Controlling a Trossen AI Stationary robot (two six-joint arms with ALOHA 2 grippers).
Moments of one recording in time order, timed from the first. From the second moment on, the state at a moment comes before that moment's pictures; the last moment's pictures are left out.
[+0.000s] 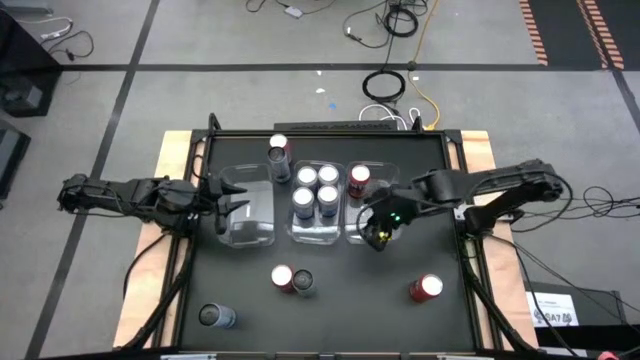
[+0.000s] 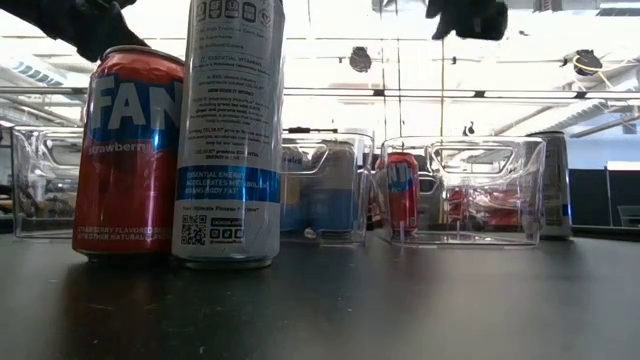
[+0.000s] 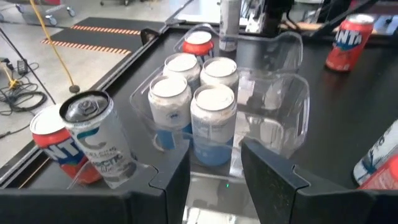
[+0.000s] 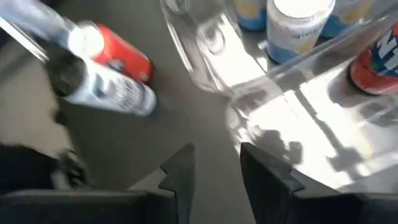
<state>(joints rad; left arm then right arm) -0.14 0.48 0.53 -0.48 -0.37 -0.12 0.18 1.42 1.40 -0.97 0.06 0.78</state>
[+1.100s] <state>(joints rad) -0.14 0.48 0.53 -0.40 -0.37 -0.13 0.04 1.39 1.40 -1.27 0.21 0.74</state>
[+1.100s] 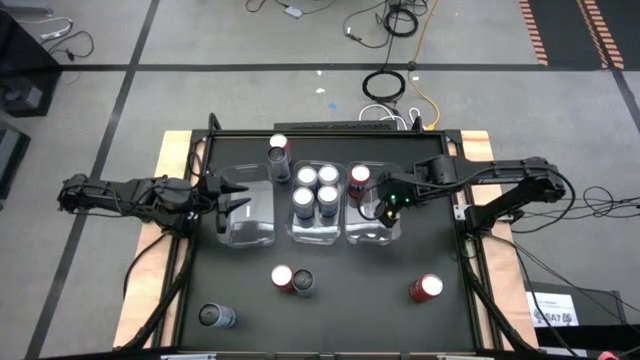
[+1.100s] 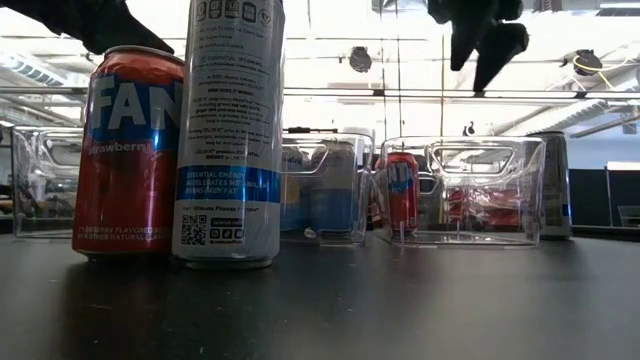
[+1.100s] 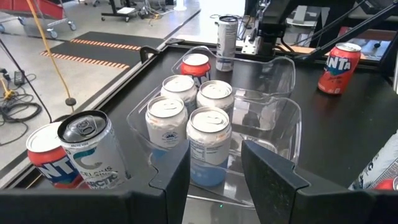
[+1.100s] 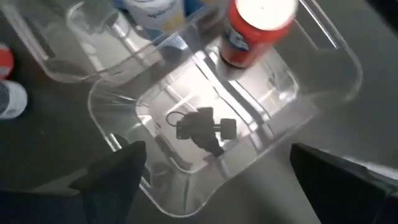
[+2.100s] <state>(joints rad) -0.14 0.48 0.53 -0.44 -0.49 -0.12 0.64 1.39 1.40 -1.56 0.02 2.27</state>
